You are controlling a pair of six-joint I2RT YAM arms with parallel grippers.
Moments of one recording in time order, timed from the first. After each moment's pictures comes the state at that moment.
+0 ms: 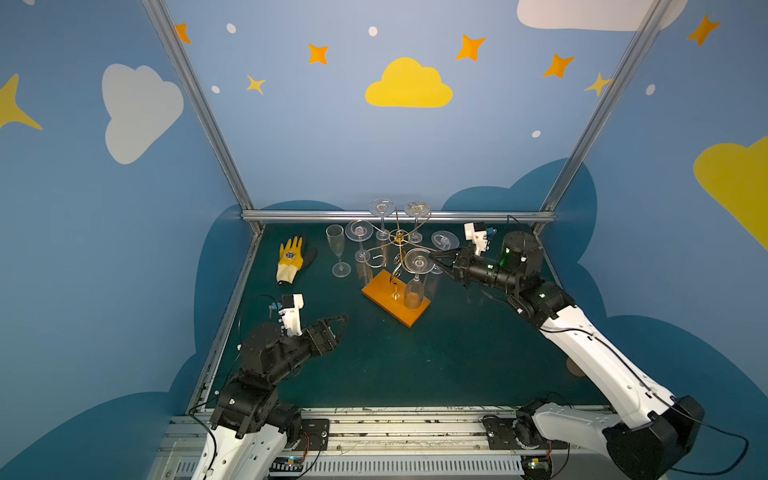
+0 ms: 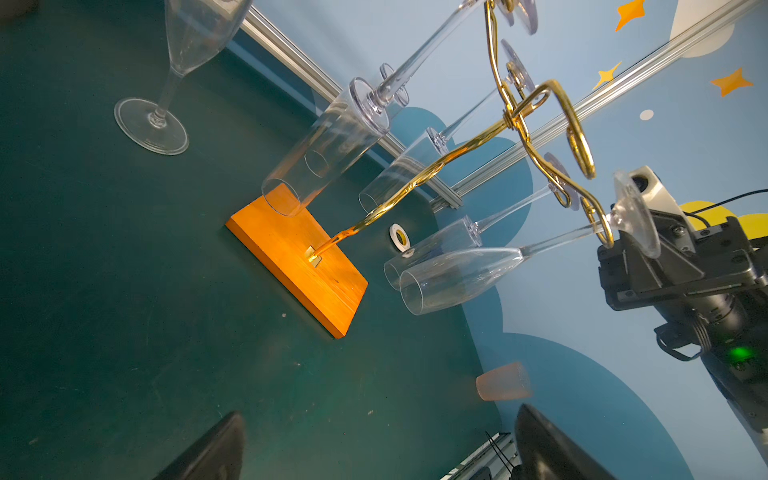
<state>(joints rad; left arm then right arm) -0.27 0.39 0.60 -0.54 0.37 -0.79 0.52 1.19 1.16 -0.16 -0.59 1.19</state>
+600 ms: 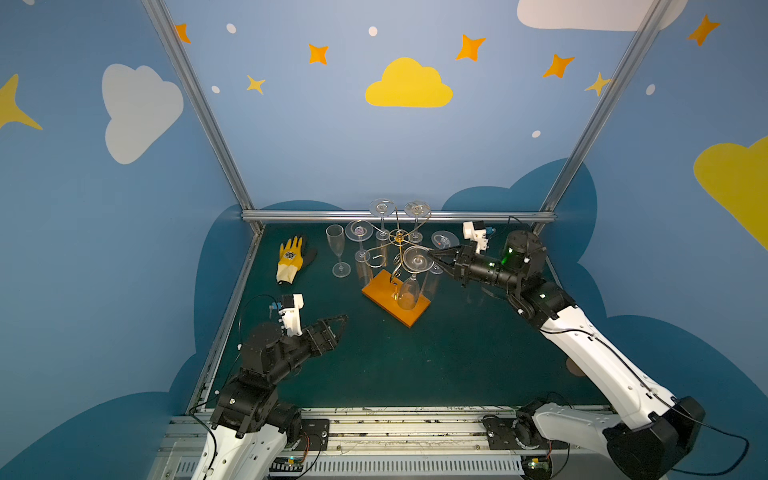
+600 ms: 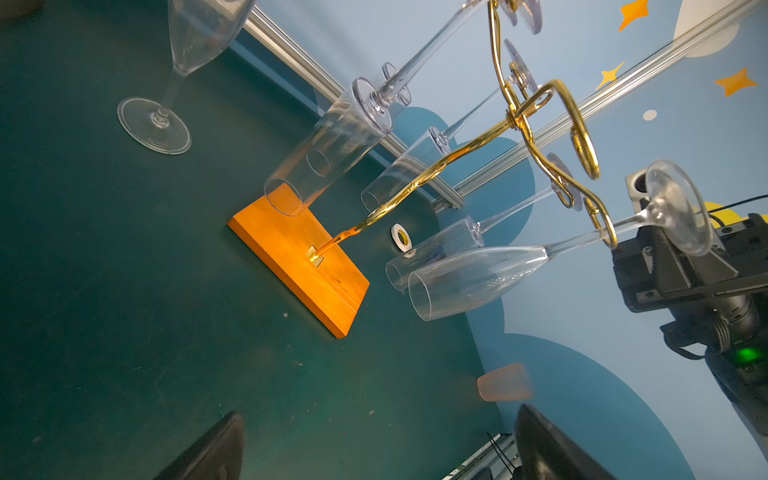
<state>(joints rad) -0.27 0.39 0.60 -0.54 0.36 -0.79 0.54 1.20 1.16 -0.09 -0.64 1.30</state>
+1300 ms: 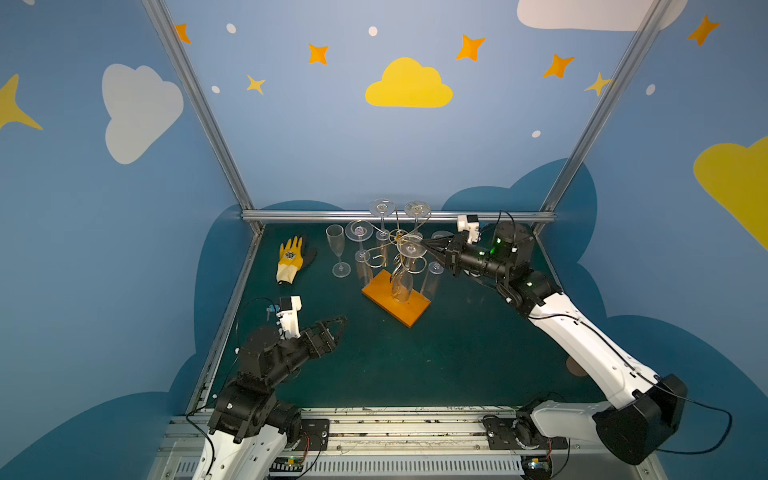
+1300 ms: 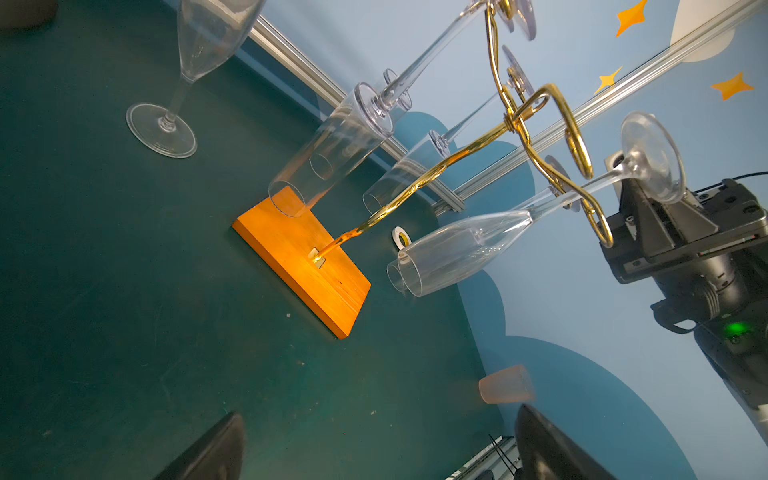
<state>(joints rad) -0.27 0.36 0.60 -0.57 0.35 -0.79 0.54 1.29 1.24 -0.06 -0.56 1.38</state>
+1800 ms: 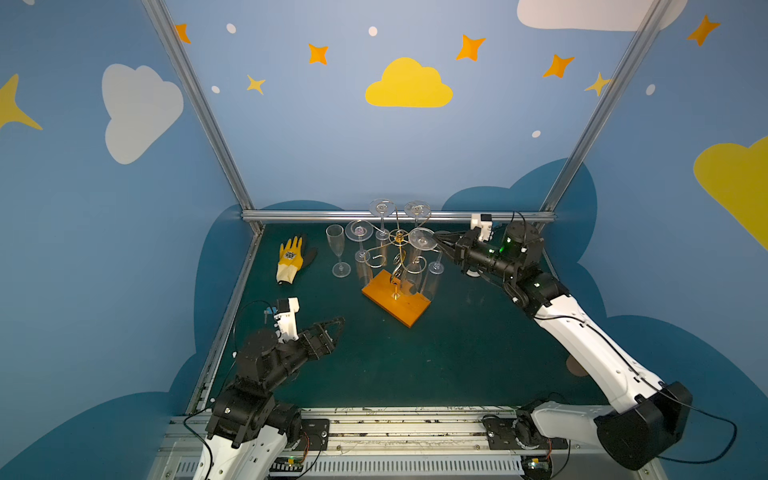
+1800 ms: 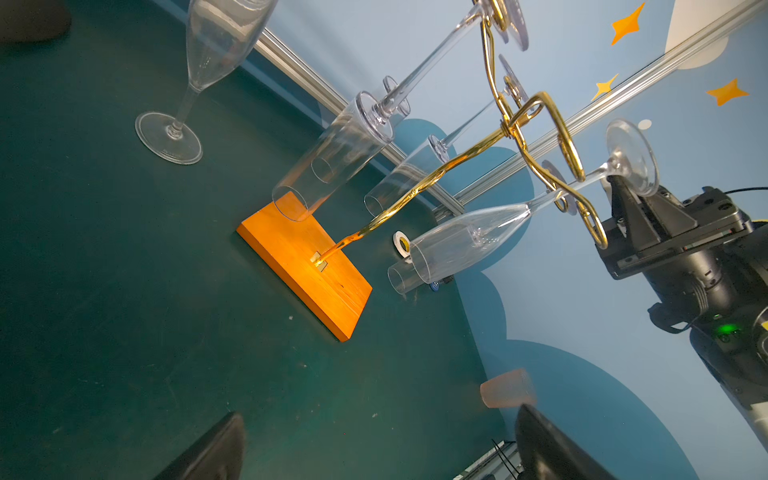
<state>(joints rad) -0.27 0.33 0.60 -0.59 0.34 -0.79 0.47 1.25 1.20 -0.04 -0.52 1.41</state>
